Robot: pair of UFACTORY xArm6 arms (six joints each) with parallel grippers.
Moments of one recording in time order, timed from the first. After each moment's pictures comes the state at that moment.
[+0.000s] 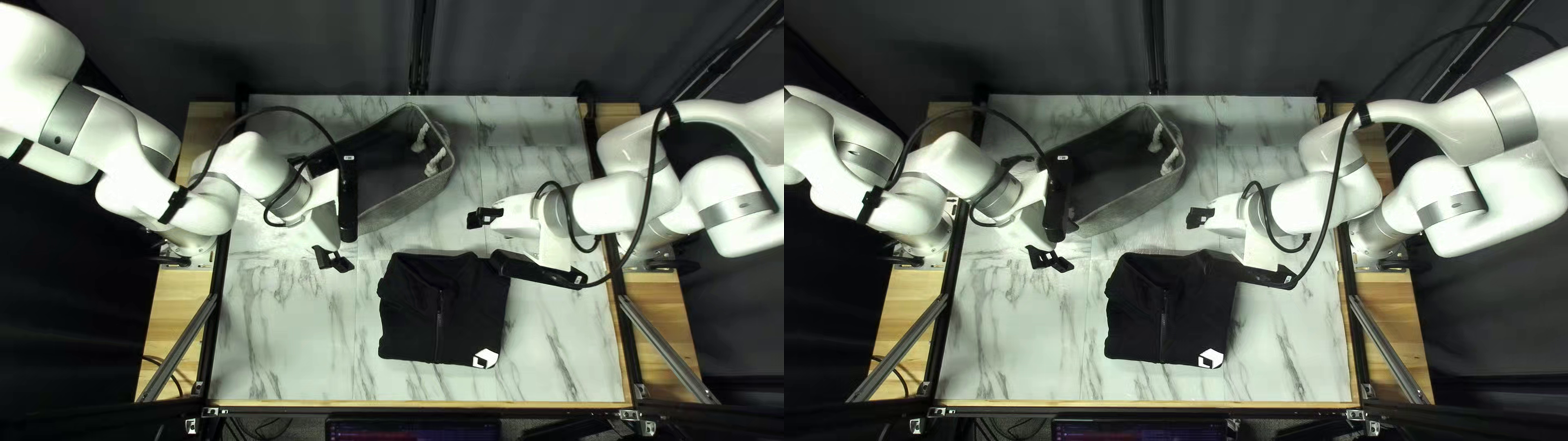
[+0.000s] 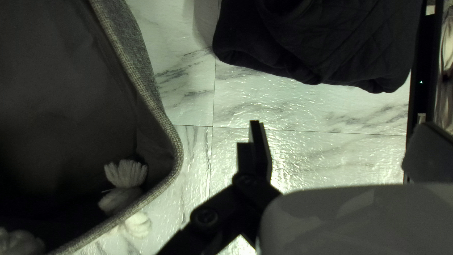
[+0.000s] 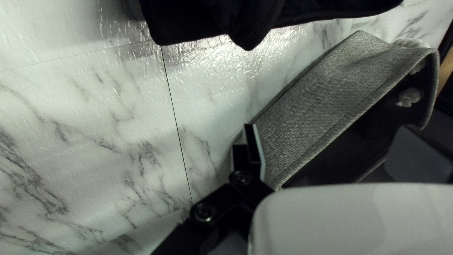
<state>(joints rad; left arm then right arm) -0.22 -0.55 -0.30 -0.49 0.33 0.05 0.24 -0.49 -0.47 -0.52 0.60 -0.89</state>
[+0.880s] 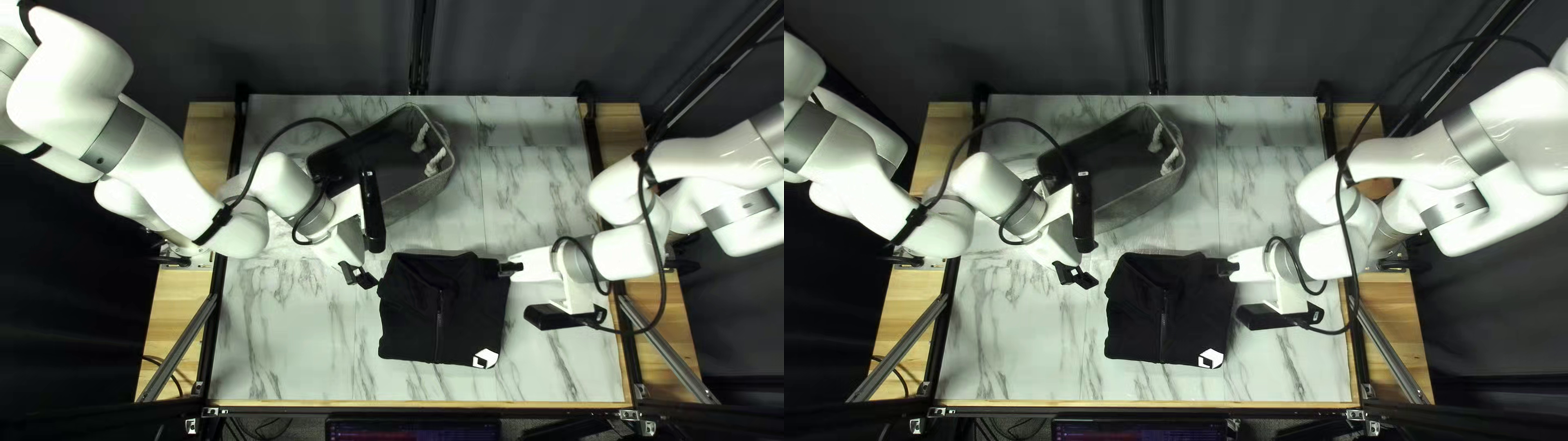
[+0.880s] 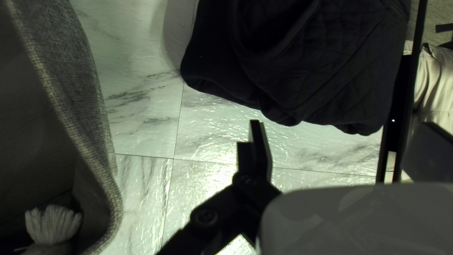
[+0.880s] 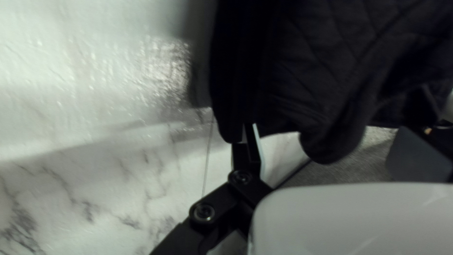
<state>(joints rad) -0.32 -0.32 -0.42 -0.79 0.18 0.16 0.36 -0.34 -0.31 -0.98 0.31 -0.45</state>
